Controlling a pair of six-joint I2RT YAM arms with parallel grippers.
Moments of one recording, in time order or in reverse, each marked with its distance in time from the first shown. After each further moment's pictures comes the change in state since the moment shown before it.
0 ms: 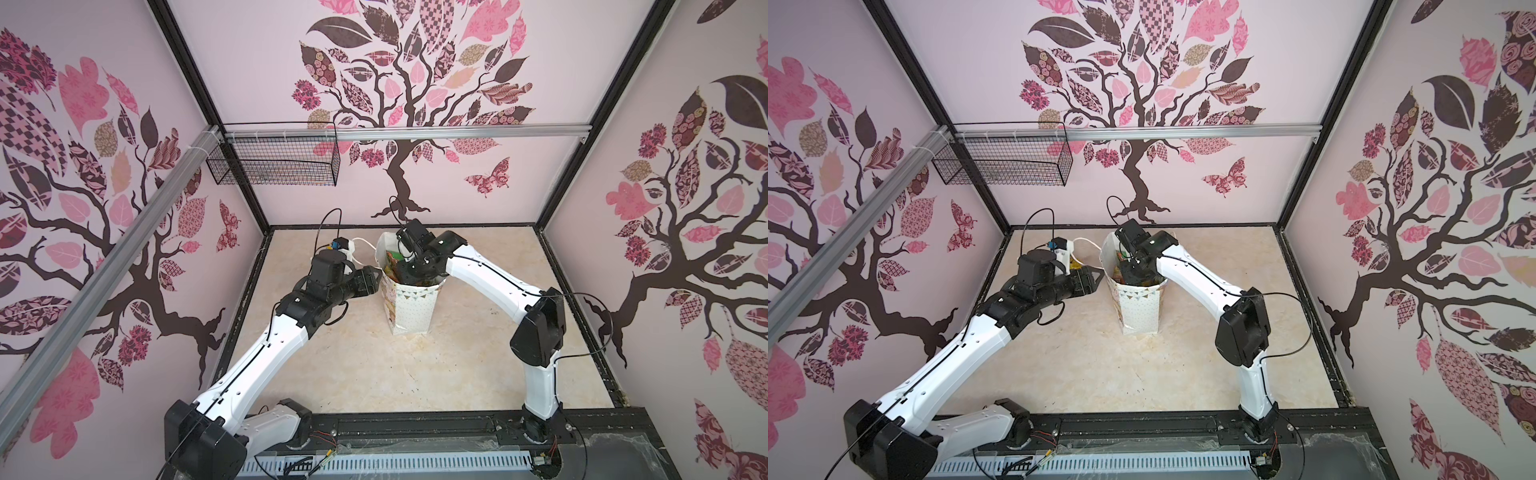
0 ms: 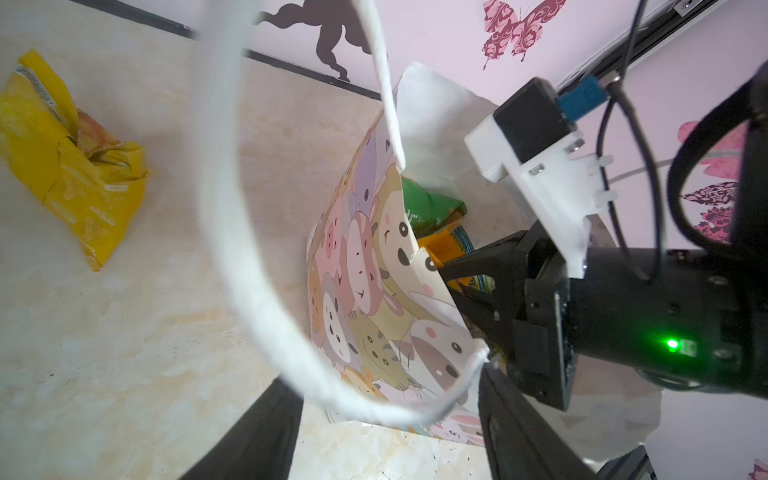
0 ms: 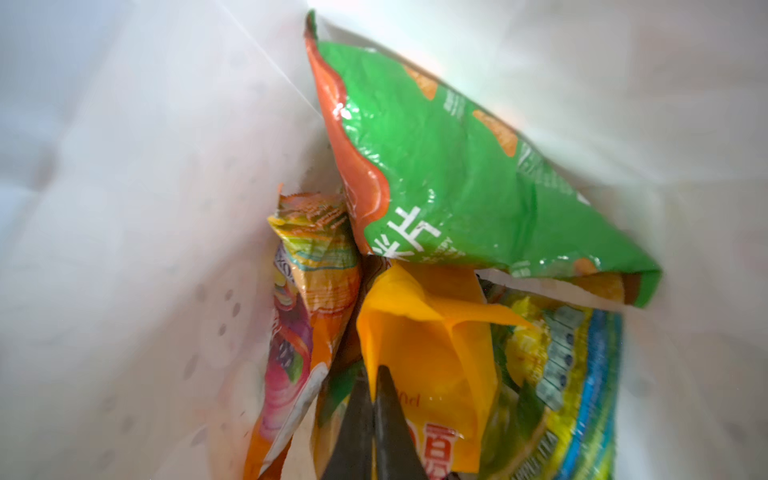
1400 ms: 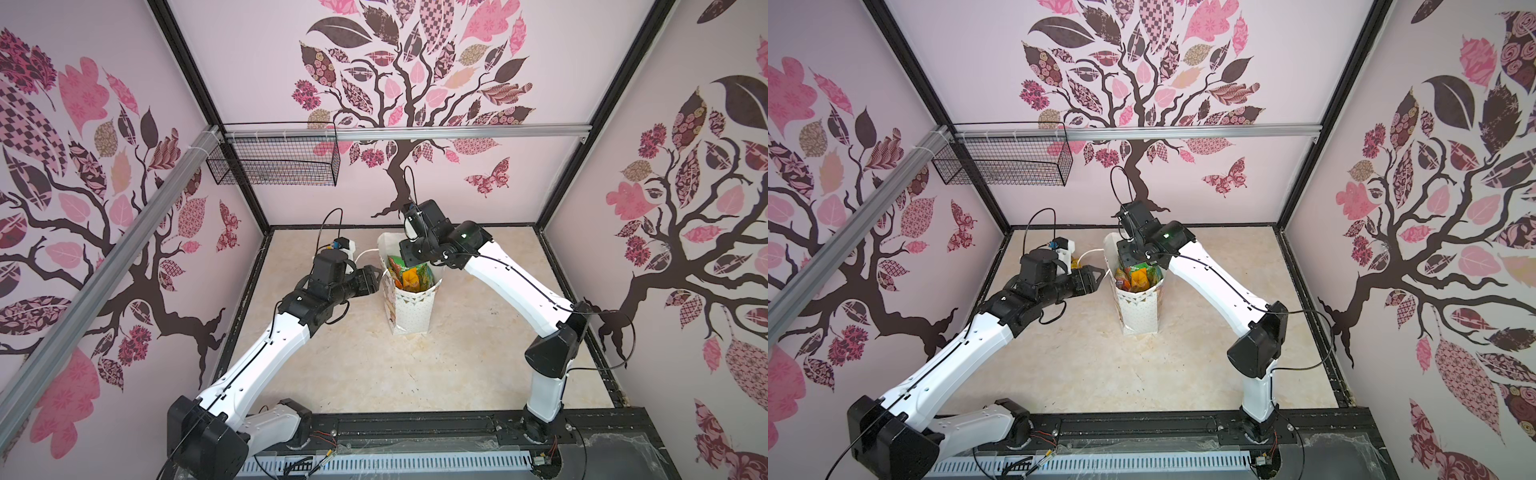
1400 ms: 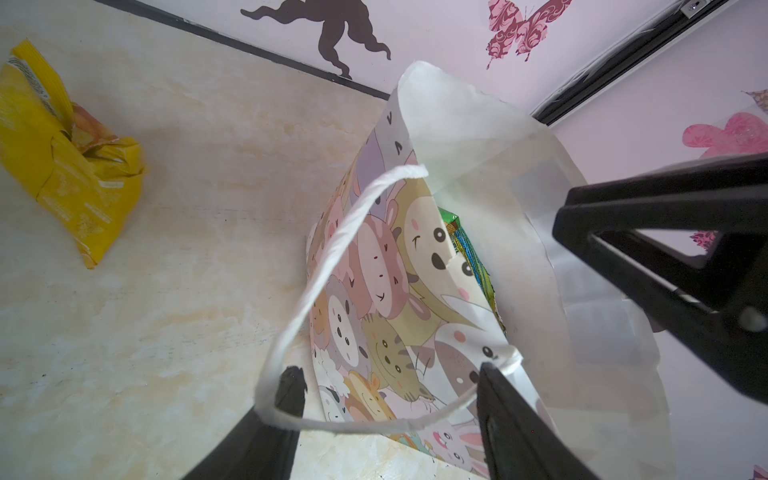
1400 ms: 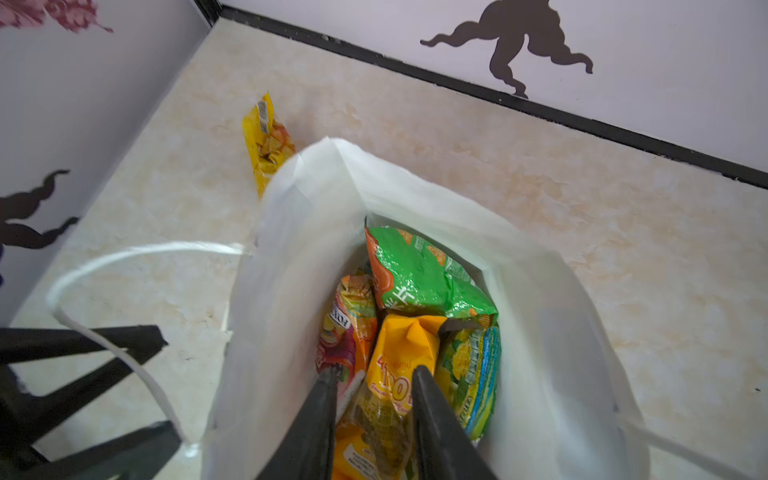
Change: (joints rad) left arm 0.000 0.018 0.000 0.011 0.000 -0.013; right arm 0.027 -0.117 0.069 0.036 0.113 -0.029
